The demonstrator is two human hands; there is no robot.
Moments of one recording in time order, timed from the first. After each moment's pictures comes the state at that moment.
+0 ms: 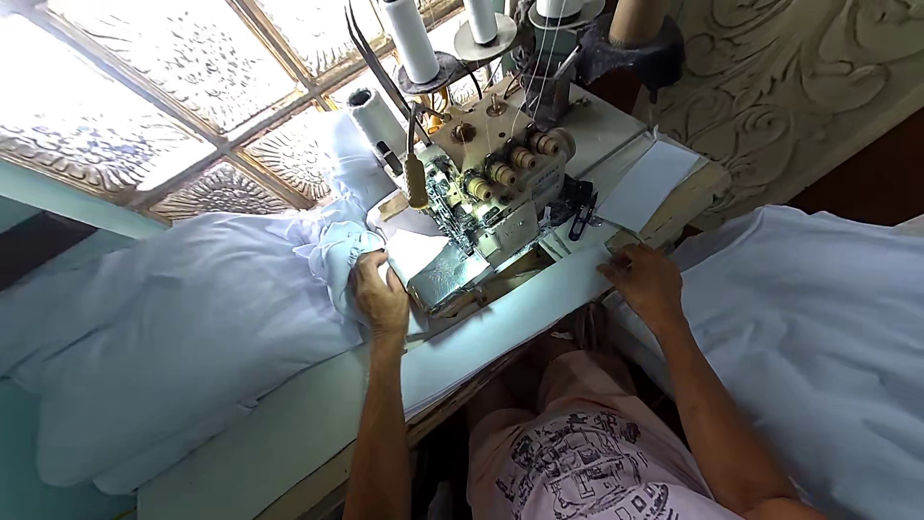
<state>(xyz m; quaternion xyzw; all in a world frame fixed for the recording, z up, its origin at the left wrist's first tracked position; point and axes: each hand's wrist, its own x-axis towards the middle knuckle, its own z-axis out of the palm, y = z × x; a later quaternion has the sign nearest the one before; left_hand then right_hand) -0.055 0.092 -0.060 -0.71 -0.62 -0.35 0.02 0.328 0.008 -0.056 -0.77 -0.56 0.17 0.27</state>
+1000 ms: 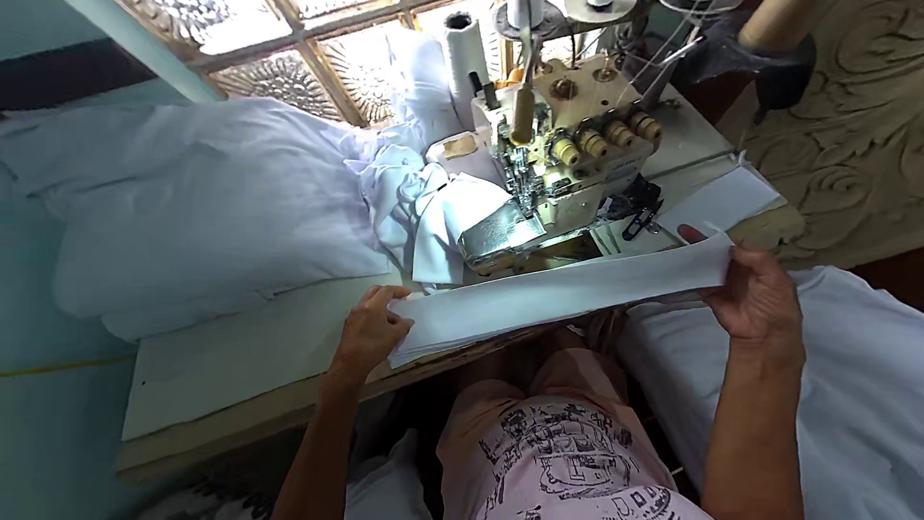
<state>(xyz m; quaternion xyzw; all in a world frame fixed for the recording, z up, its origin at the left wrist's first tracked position) -0.104 -0.040 -0.033 -0.61 -0.73 -0.19 -0.26 0.357 0.011 -0.020 -0.44 -0.30 0.57 0.62</state>
